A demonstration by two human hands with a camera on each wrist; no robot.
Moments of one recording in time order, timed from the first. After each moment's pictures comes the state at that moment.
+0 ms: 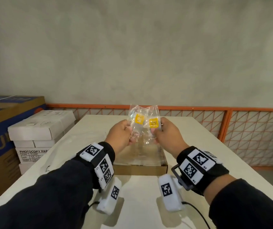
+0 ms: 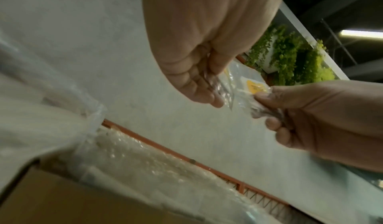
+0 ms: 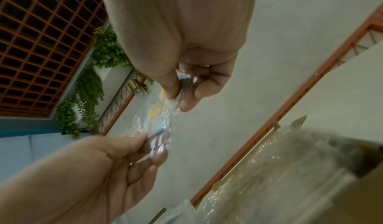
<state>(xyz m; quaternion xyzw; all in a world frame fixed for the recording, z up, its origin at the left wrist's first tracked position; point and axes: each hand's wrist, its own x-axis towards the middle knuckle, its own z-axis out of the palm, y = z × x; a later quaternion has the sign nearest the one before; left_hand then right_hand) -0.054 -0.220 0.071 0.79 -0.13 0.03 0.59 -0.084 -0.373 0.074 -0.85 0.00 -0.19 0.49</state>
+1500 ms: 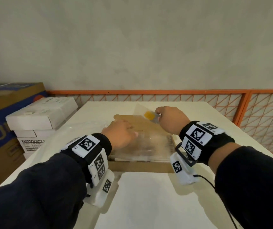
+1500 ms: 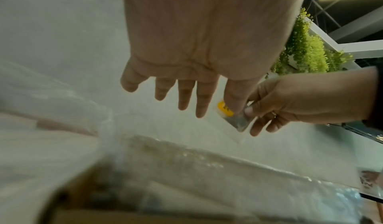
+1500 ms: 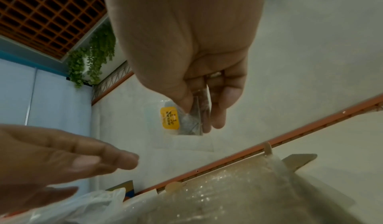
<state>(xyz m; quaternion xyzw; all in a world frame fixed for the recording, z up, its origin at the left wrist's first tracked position) -0.009 -0.207 0.049 0.96 -0.16 -0.06 0.21 -0.013 -0.384 0.073 -0.98 -0.03 -0.08 0.17</state>
